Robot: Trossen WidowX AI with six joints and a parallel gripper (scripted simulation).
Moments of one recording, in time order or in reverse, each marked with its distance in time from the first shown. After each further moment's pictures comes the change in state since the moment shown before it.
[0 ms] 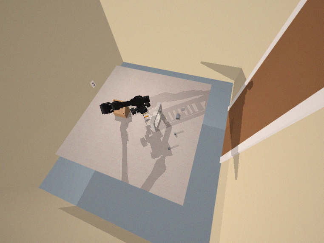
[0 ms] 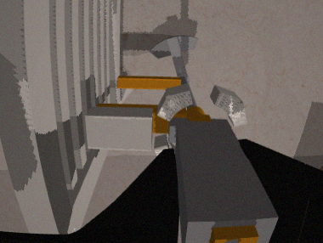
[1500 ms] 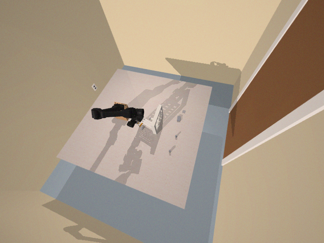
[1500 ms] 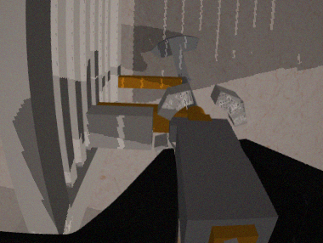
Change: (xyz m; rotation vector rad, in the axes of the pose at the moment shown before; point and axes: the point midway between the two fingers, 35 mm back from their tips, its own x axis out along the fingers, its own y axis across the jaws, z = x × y) arm 0.000 -0.087 0.043 -0.650 -0.001 -0.004
